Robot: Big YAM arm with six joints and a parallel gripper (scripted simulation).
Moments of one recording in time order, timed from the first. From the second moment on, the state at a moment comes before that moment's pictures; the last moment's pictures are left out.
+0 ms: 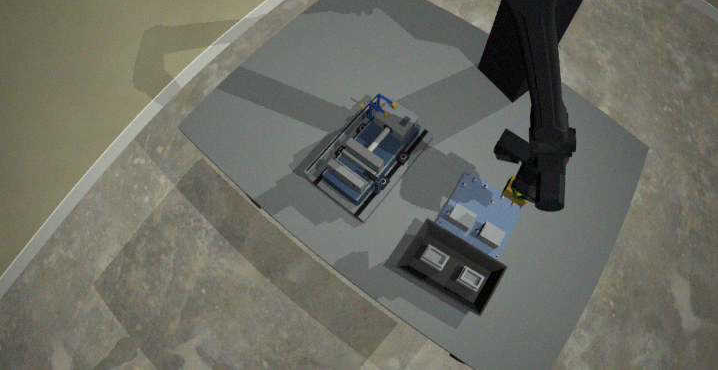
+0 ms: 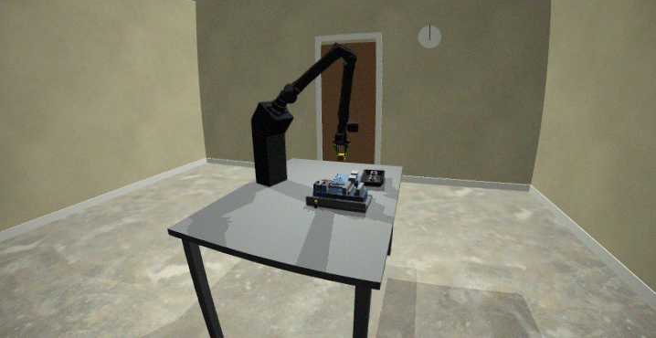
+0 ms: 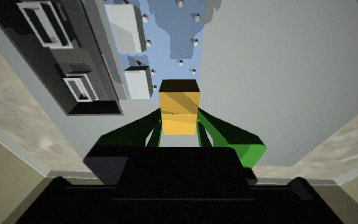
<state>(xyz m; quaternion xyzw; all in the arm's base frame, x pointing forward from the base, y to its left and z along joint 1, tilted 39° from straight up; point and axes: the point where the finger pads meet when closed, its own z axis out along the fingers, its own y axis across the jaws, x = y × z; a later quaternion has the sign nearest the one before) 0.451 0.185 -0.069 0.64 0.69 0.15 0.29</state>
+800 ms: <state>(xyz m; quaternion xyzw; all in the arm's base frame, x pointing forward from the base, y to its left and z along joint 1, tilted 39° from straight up) 0.450 0.184 -0.069 0.64 0.69 0.15 0.29</state>
